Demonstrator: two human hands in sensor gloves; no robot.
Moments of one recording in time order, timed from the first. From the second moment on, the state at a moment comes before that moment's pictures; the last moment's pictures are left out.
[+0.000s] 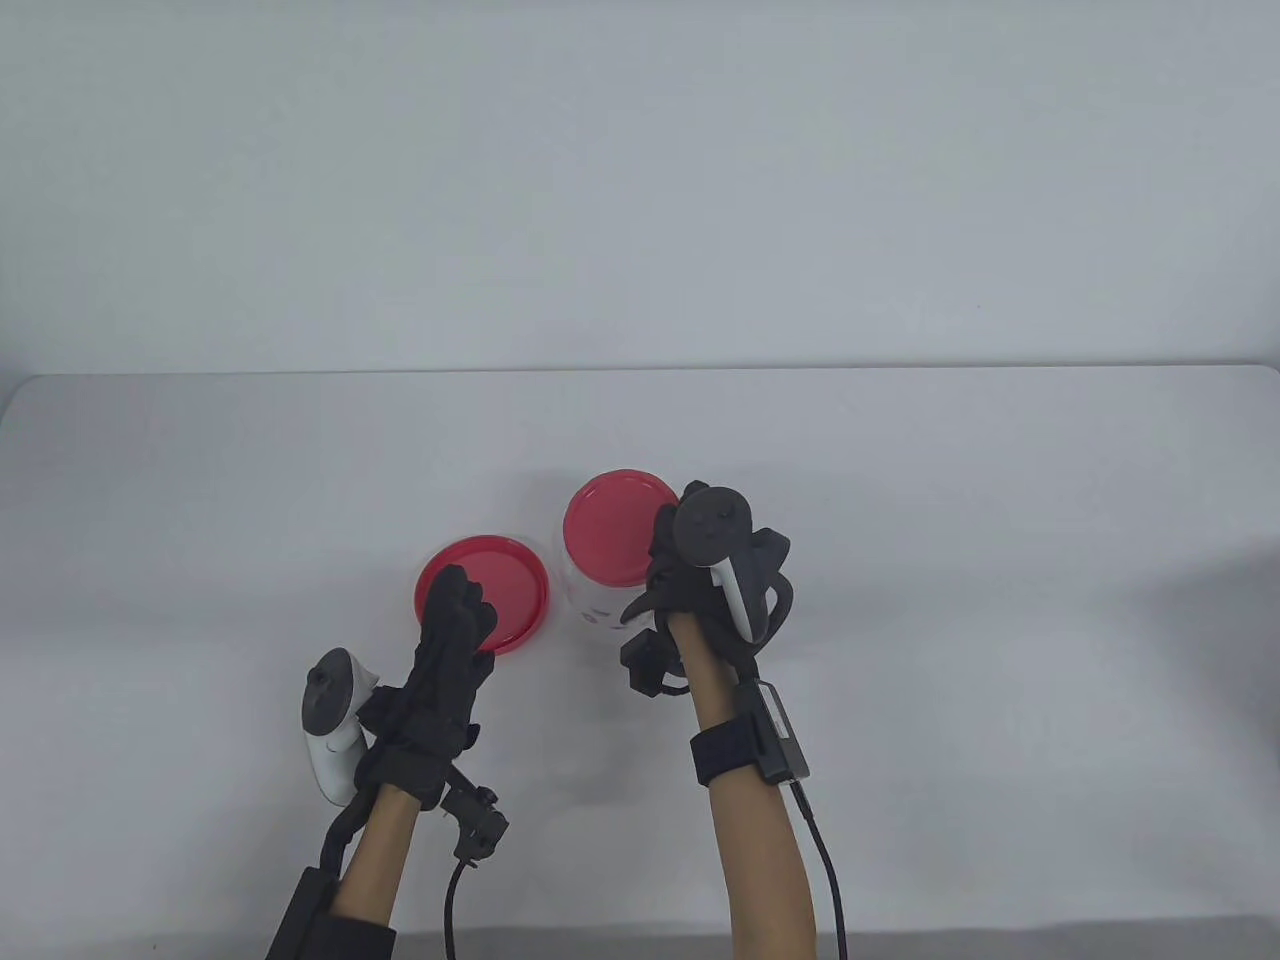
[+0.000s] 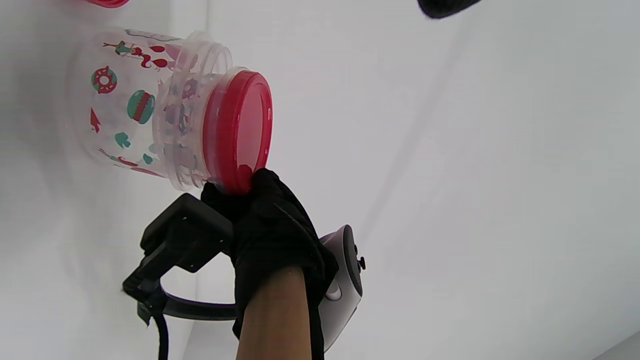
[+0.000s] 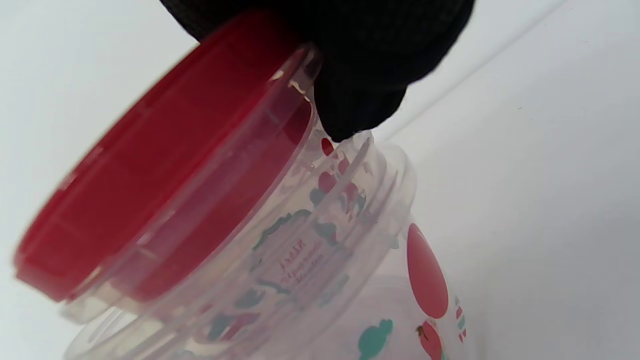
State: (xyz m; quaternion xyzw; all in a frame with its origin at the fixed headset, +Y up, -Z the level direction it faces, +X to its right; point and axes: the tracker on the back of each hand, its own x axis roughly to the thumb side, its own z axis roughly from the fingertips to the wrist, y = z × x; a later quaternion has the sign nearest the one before) left_hand -0.226 -0.745 -0.305 -0.08 -0.13 0.77 0.62; right_hand 0.044 -0.692 -0.416 -0.13 -0.03 0.94 0.32
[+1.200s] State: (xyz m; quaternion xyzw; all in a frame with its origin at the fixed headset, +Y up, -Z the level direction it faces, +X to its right) left_hand -0.218 -0.749 -0.305 -0.11 -0.12 0.74 0.65; right_hand 0.082 -0.736 -0.394 -0.12 0.11 0.92 0.37
